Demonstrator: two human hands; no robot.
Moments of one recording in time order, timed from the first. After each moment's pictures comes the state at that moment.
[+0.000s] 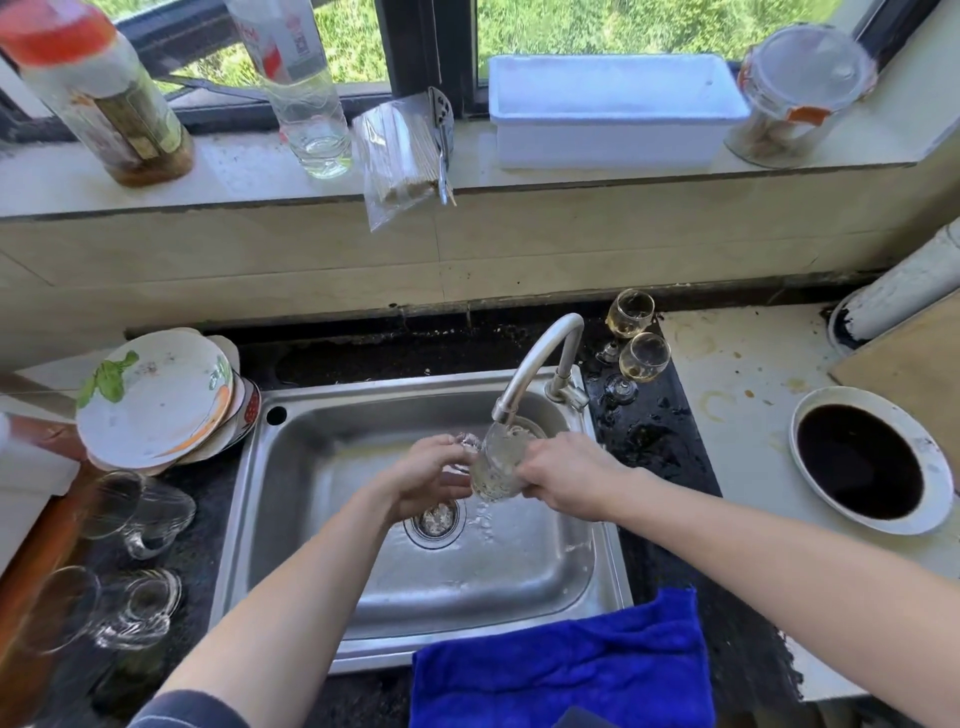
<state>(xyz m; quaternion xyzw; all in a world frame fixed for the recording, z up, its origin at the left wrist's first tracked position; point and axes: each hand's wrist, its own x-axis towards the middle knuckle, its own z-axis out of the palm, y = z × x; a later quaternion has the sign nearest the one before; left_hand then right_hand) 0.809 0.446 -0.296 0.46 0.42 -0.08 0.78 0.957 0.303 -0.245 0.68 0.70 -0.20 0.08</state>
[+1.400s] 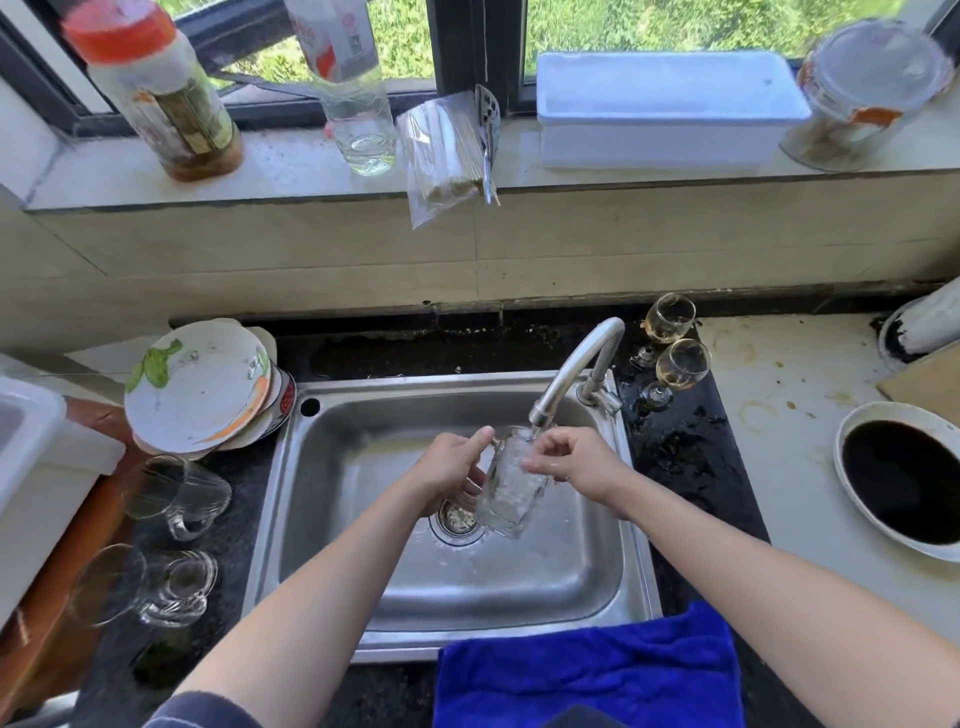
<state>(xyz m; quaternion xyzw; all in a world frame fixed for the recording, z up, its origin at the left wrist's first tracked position) 0.805 0.448 -0.278 0.58 0.48 -0.07 0.65 0.945 0.320 -0.277 0.69 0.26 -0.52 -0.43</state>
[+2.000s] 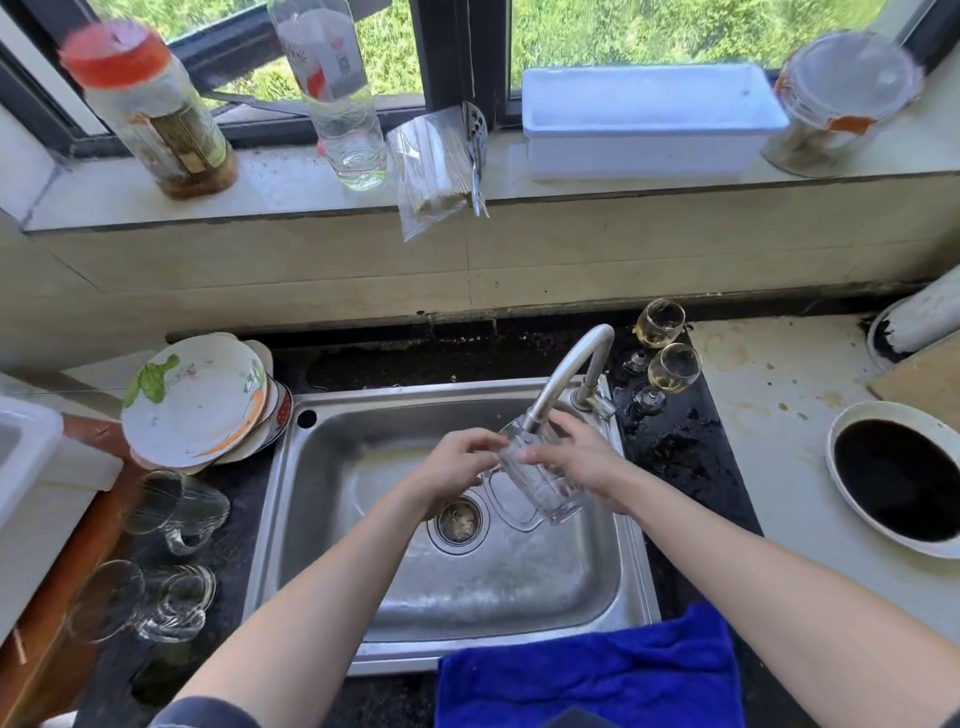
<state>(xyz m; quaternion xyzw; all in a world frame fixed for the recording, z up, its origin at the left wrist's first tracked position) 0.812 0.446 -0.269 0.65 0.39 -0.05 0.65 0.960 0.325 -0.286 0.71 0.19 -0.53 -0.42</state>
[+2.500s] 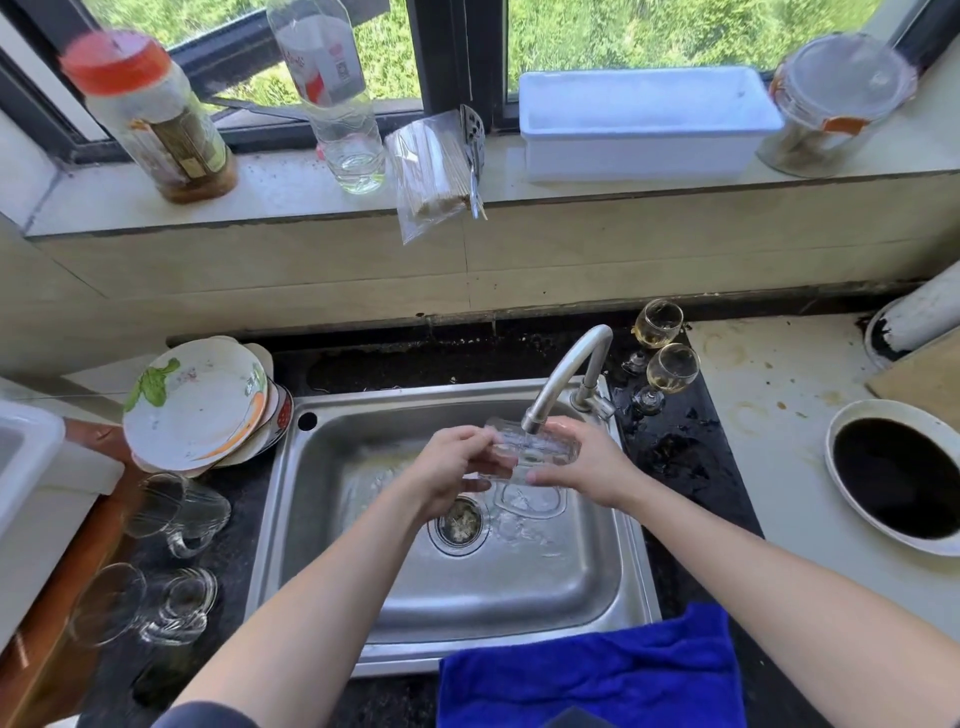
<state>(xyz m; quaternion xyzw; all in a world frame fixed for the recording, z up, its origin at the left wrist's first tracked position) 0.810 0.448 -0.264 0.50 0.42 0.00 0.76 0.961 0.310 -0.271 0.71 0.30 -0.47 -0.42</state>
